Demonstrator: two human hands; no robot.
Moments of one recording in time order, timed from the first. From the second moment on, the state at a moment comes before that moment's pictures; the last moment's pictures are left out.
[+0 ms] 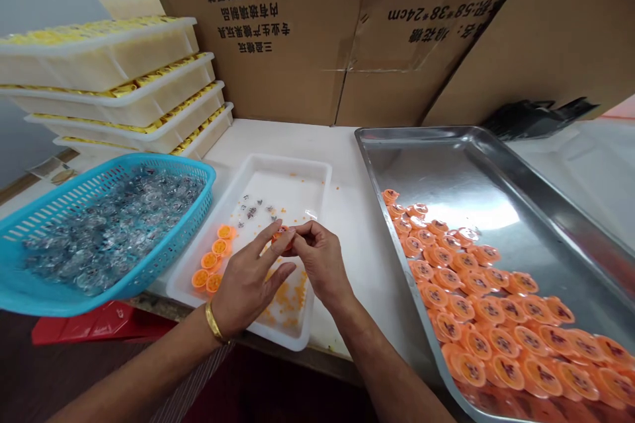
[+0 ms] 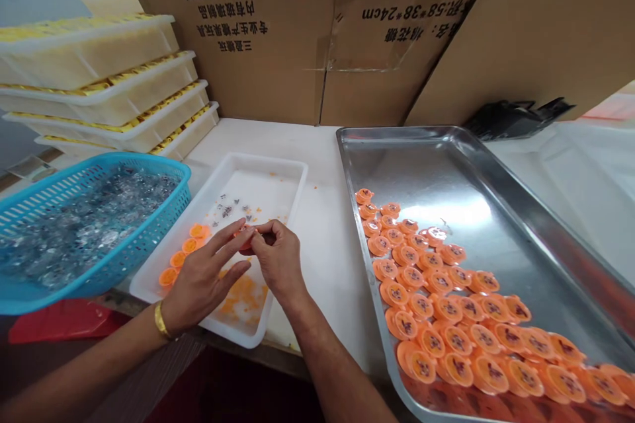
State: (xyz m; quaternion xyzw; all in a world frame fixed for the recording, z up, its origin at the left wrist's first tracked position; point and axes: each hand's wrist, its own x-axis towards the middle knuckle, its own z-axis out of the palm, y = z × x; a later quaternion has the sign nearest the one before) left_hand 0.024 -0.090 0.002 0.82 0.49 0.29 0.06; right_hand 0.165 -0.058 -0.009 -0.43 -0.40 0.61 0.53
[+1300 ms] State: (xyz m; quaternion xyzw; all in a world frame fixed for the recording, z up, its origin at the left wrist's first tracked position) left_hand 0.038 -0.108 0.027 0.74 0.50 0.39 0.23; right_hand 0.171 -0.111 0.003 -0.39 -0.42 0.57 0.59
